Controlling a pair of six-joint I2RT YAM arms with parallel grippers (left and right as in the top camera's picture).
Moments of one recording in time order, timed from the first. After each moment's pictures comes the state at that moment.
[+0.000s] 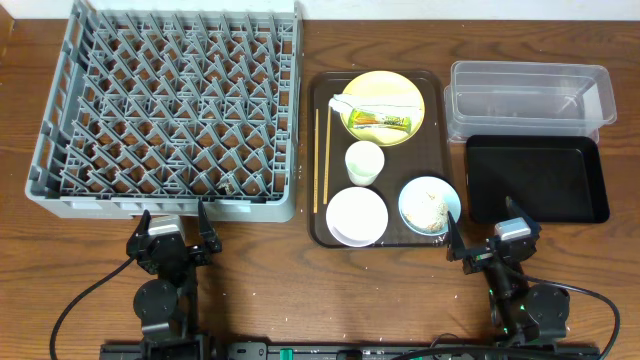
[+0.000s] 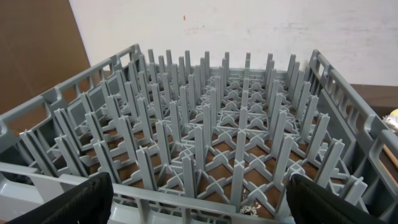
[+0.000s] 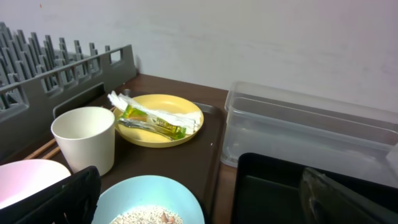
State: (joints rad) left arm 0.14 0.01 0.03 -0.14 -0.03 0.01; right arm 0.06 0.01 0.01 -0.06 -0.18 -0.07
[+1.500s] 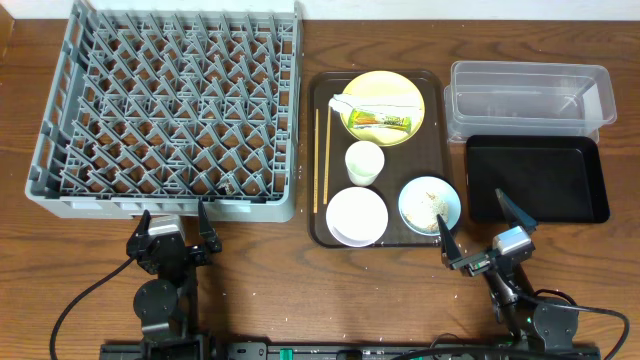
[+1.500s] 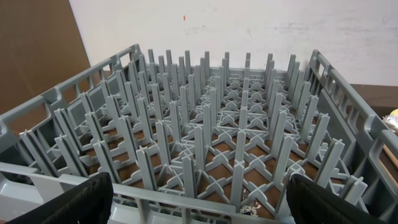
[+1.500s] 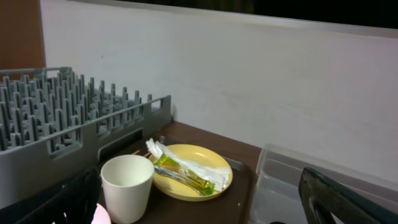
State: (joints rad) left arm 0.14 0.01 0.03 -0.14 -0.03 0.01; right arm 0.06 0.02 0.01 0.15 -0.36 -0.06
